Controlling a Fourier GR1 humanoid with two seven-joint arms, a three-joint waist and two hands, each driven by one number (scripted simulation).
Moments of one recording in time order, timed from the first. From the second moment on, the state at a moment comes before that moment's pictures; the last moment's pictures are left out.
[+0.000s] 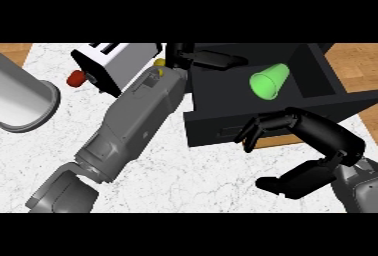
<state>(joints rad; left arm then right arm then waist) -1.26 0.00 -0.27 -0.39 0.61 0.30 -0.48 -0.35 -0.36 0.17 -1.79 -0.16 0.62 0.21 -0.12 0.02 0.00</state>
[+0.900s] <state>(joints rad) -1.09 0.05 -0.23 -0.51 0.66 0.20 -0.56 -0.44 -0.31 0.34 -1.15 0.48 0.36 -0.10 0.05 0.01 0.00</state>
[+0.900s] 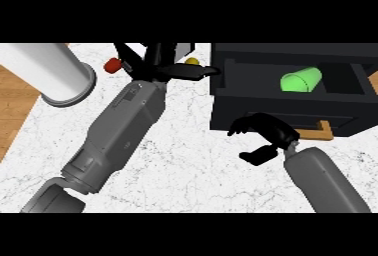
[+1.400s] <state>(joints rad) -0.95 0.13 -0.23 -0.64 0.67 0.12 -0.52 -0.69 -0.30 0.18 -0.69 0.50 0.20 -0.34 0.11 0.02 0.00</state>
